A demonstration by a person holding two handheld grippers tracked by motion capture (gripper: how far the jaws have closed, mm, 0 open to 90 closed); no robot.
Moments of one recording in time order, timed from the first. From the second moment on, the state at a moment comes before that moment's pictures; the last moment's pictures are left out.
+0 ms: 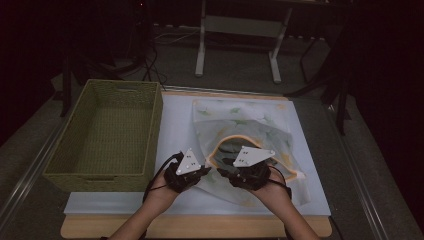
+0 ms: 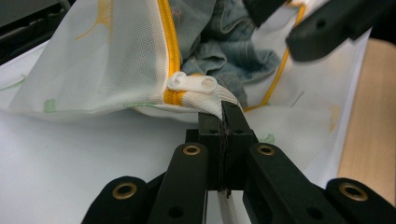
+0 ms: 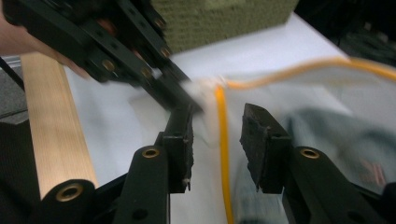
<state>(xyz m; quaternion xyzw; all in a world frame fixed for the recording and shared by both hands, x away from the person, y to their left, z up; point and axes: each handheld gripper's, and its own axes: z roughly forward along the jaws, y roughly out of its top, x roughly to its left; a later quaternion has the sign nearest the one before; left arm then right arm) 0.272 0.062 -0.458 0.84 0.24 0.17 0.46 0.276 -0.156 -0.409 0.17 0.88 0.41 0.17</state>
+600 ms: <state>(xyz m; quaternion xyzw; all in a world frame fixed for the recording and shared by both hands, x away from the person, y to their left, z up) 0.272 0.050 -0.456 0.84 0.23 0.18 0.46 0.290 -0.135 -0.416 0.13 0.90 0.36 0.20</state>
